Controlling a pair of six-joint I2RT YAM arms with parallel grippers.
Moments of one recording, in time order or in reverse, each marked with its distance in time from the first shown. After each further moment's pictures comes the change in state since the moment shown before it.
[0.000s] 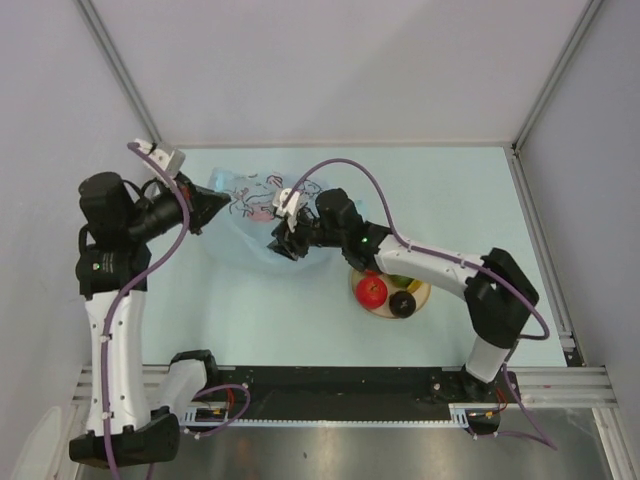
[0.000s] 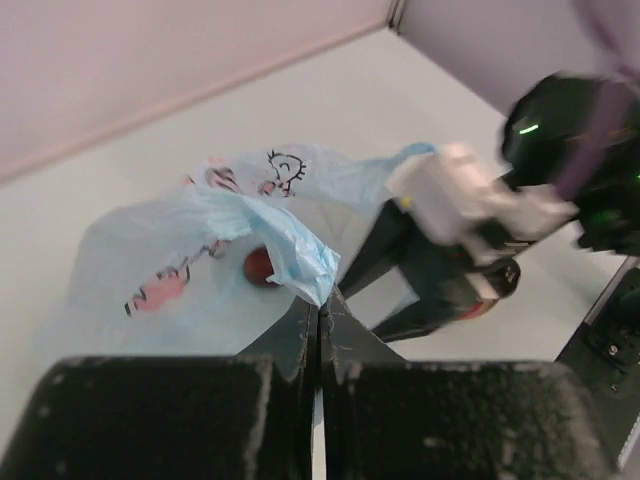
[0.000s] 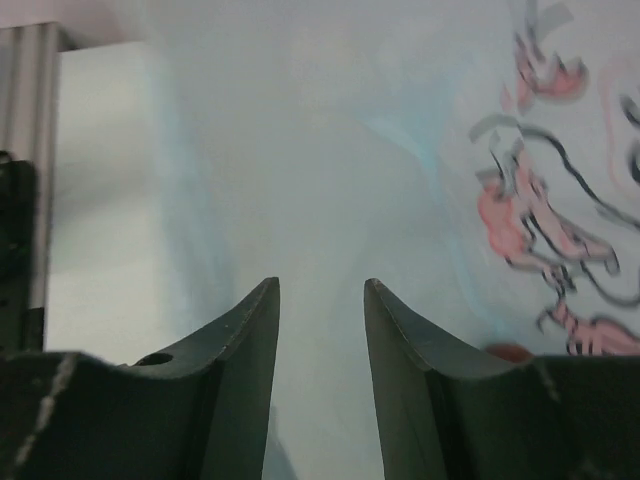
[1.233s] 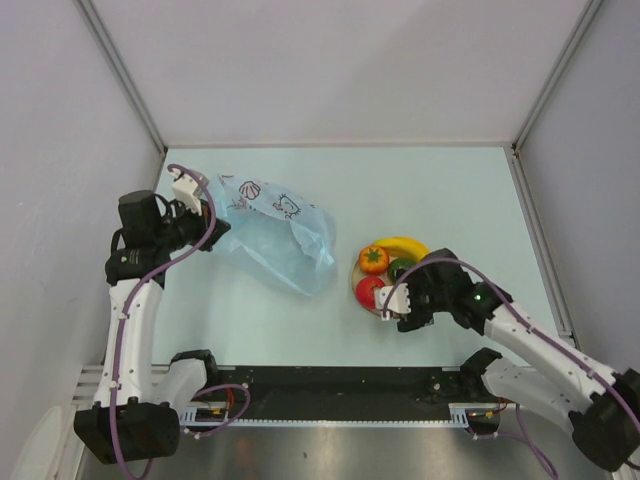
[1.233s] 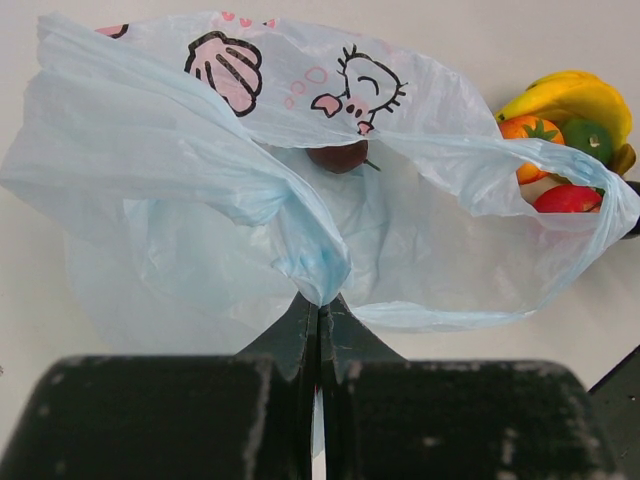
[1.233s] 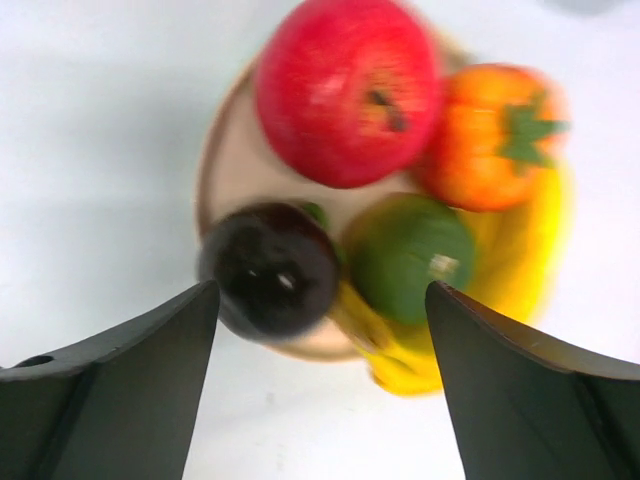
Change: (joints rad) left arm 0.010 0.021 -0.245 0.001 -0.188 0.150; right arm -0.293 -0.779 -0.702 -0.758 0.184 -0.906
